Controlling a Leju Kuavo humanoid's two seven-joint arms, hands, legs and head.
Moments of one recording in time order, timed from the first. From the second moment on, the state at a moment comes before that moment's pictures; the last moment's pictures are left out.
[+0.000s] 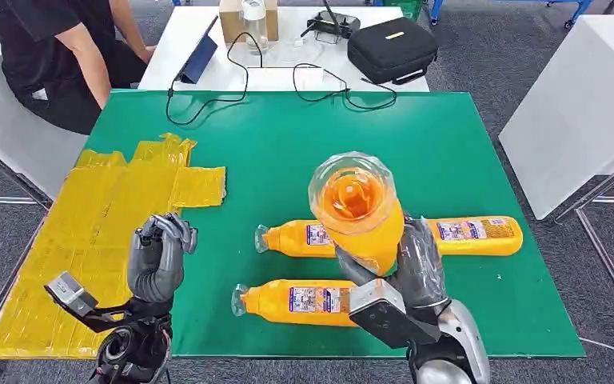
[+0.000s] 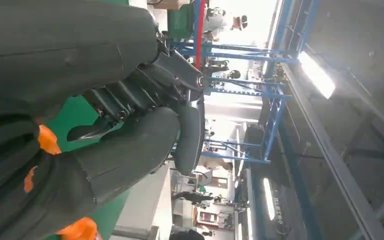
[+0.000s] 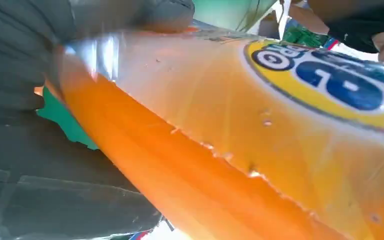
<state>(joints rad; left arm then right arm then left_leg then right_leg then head) 0.01 -0.03 -0.21 -1.60 0.20 -0.26 -0.58 0.06 0.11 0.37 -2.00 0.76 -0.11 -0.16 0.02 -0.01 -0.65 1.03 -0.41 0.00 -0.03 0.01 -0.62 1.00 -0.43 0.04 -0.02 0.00</state>
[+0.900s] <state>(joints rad) -0.04 -0.03 -0.21 -1.59 0.19 -0.27 -0.55 0.06 0.06 0.37 -1.99 0.72 -0.14 -0.15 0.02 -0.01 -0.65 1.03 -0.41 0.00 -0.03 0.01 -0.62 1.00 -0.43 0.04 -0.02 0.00</state>
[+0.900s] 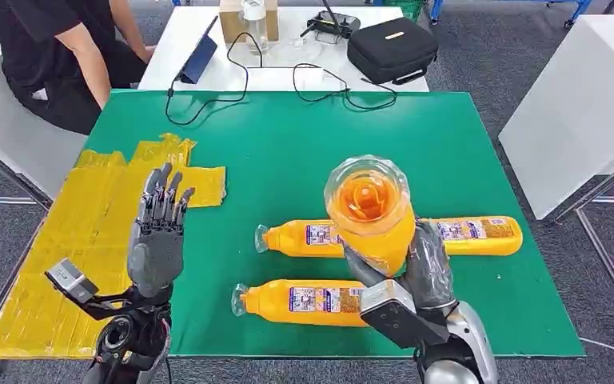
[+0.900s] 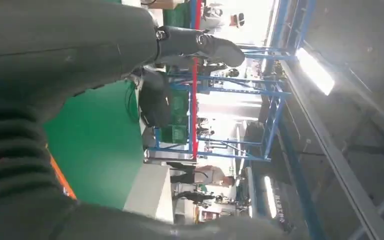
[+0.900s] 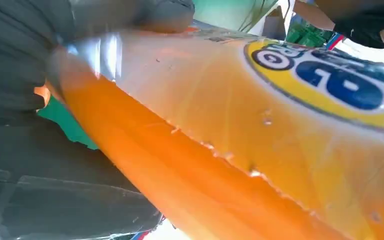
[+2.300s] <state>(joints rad) -0.04 -0.03 -0.20 -1.59 0.23 -0.29 -0.53 -0.03 0.09 0.37 -1.93 0.70 -0.08 -0.13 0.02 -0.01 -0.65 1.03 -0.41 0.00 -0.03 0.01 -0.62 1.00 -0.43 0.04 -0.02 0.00</state>
